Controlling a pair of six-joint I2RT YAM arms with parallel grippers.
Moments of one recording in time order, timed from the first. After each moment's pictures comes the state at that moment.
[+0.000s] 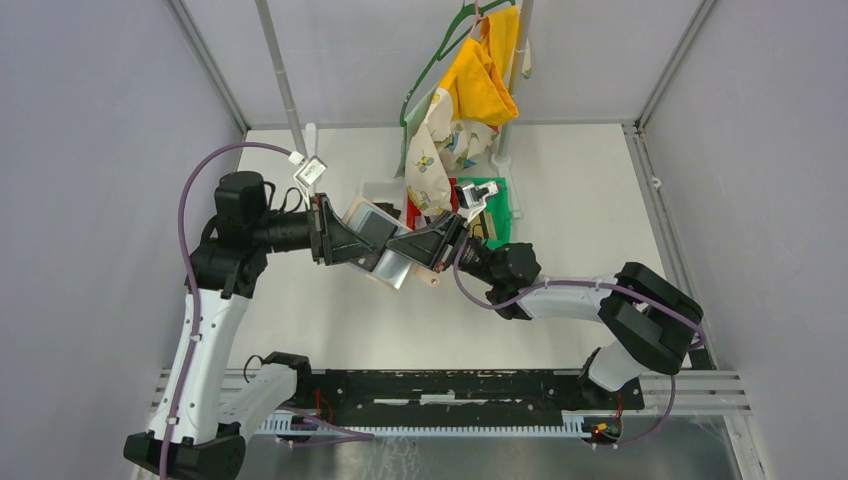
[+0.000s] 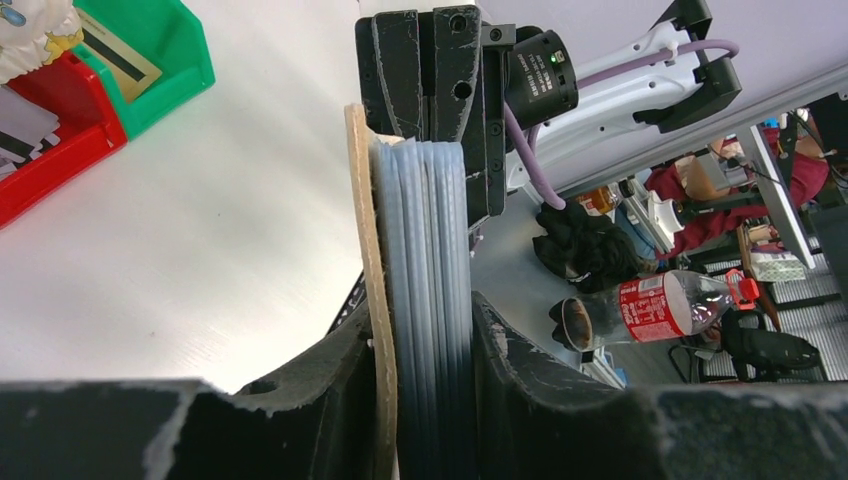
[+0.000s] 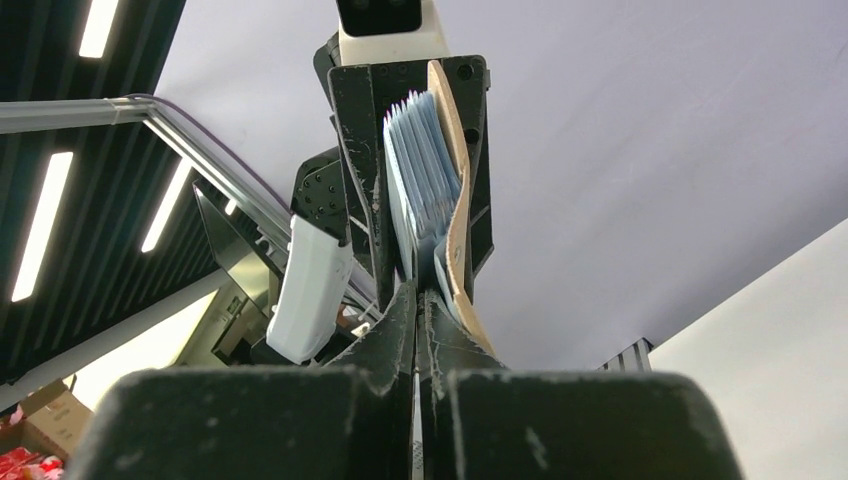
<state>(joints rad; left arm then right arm) -0.15 0.91 1.17 -0.71 1.11 -0.33 0.95 1.55 0.69 1.46 -0.30 1.24</state>
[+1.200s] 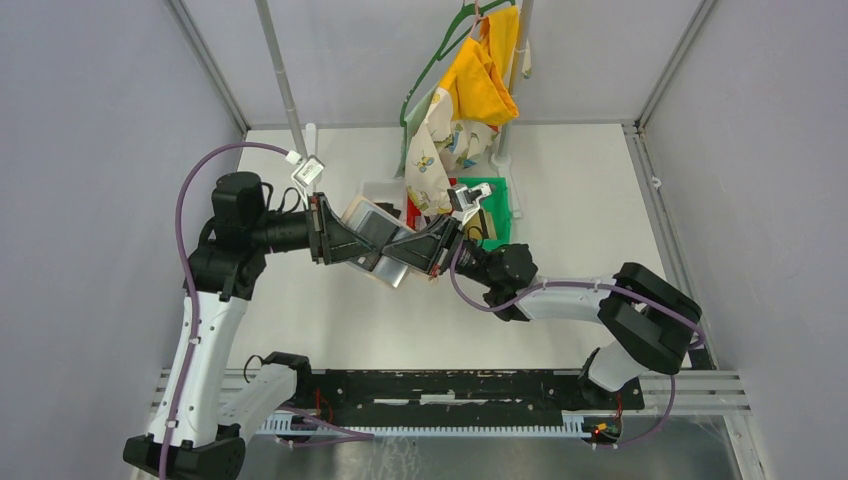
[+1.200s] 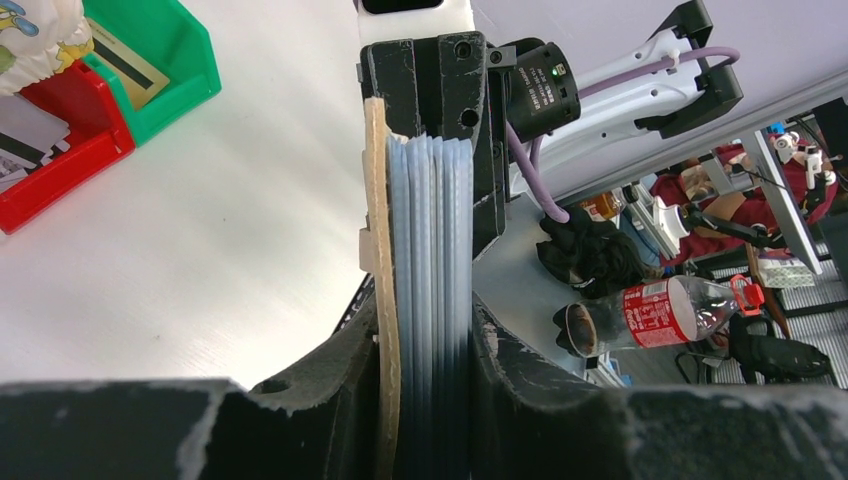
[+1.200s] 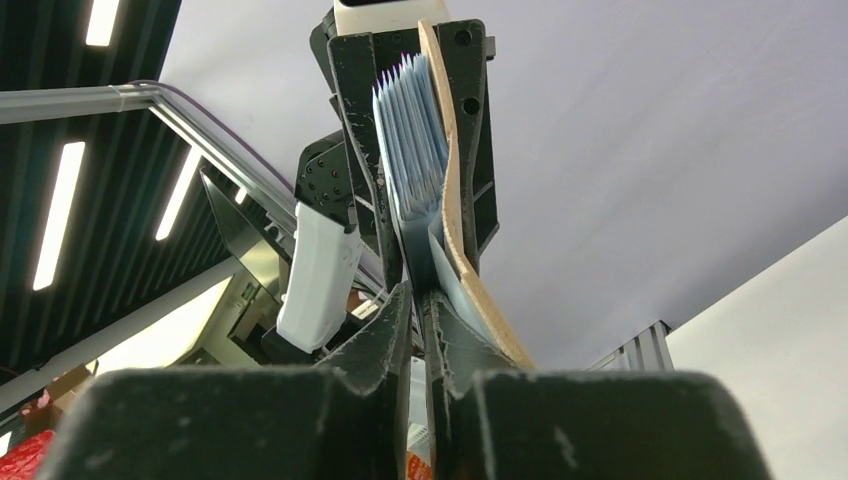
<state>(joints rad) -0.15 0.90 1.17 -0.69 1.10 -0.35 0.97 1.56 0.70 1.44 -0.31 1.25</state>
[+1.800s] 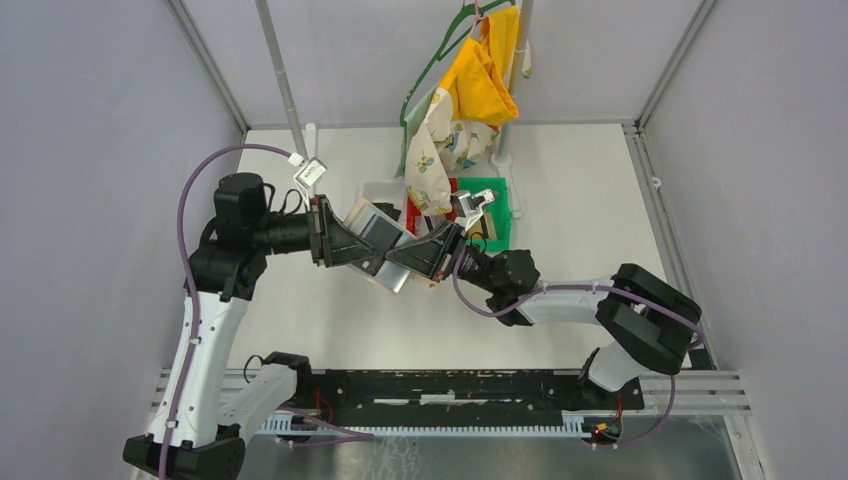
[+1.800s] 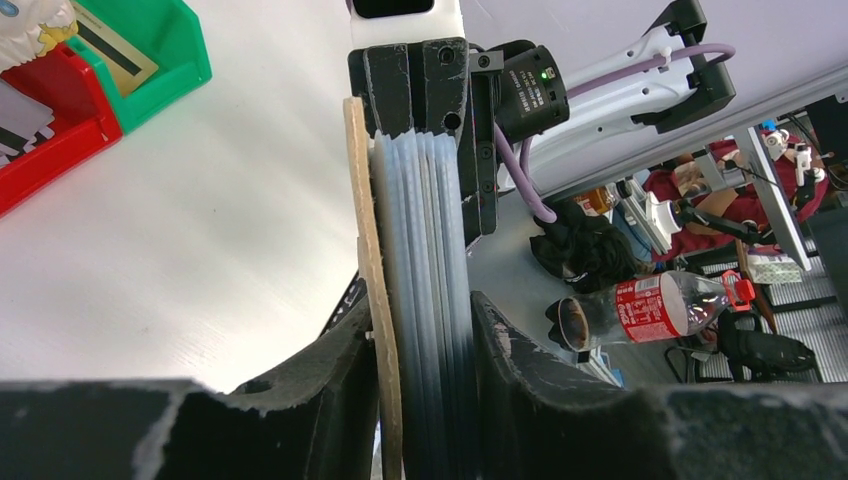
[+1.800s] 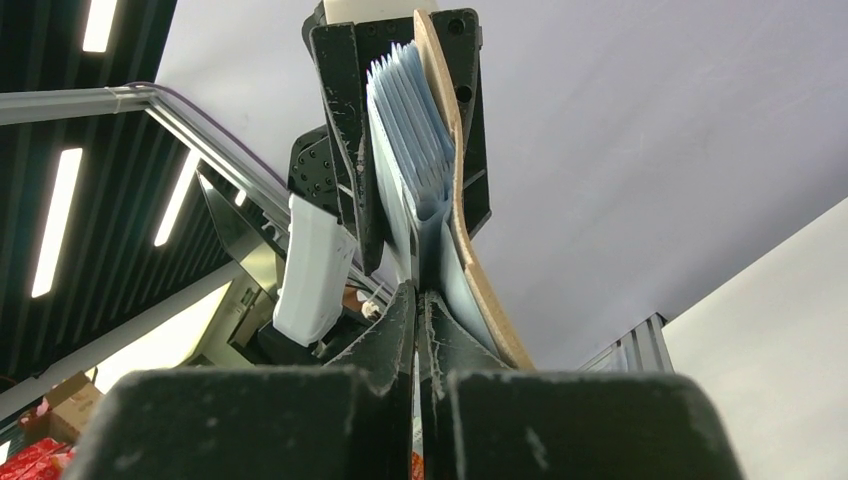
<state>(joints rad) -0.16 0.90 1.17 -0.72 1.11 -0.35 0.97 1.56 0.65 1.47 -0.31 1.26</state>
